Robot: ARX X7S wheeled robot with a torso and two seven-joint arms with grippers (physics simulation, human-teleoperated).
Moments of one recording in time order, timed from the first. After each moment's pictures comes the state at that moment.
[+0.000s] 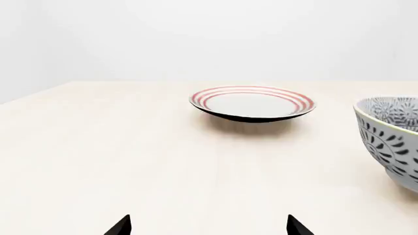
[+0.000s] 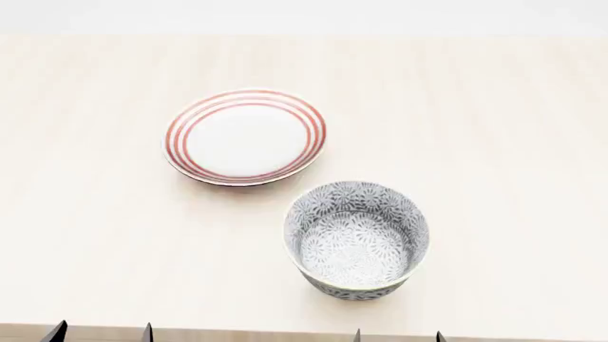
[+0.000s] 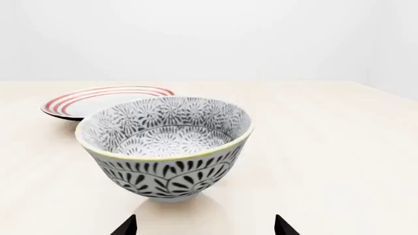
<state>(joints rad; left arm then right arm) 0.00 0.00 0.00 0.00 0.00 0.00 0.00 0.00 0.00 0.00 0.00 0.00 0.00 0.00</state>
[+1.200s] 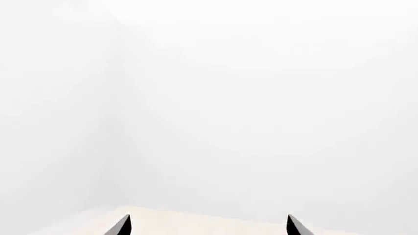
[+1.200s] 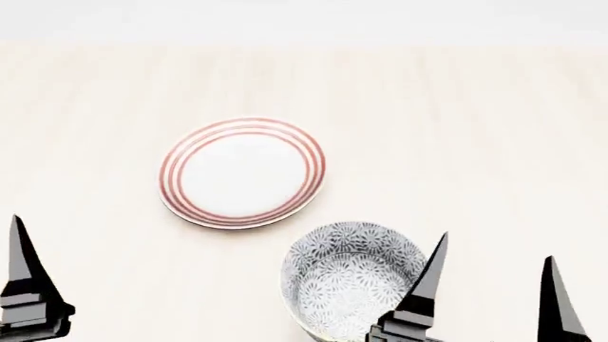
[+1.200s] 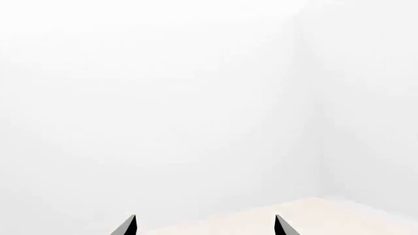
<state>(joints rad) -0.01 -0.11 -0.03 0.44 -0.08 0.01 -0.21 0.02 0.08 0.01 -0.29 0.15 -0.18 0.20</state>
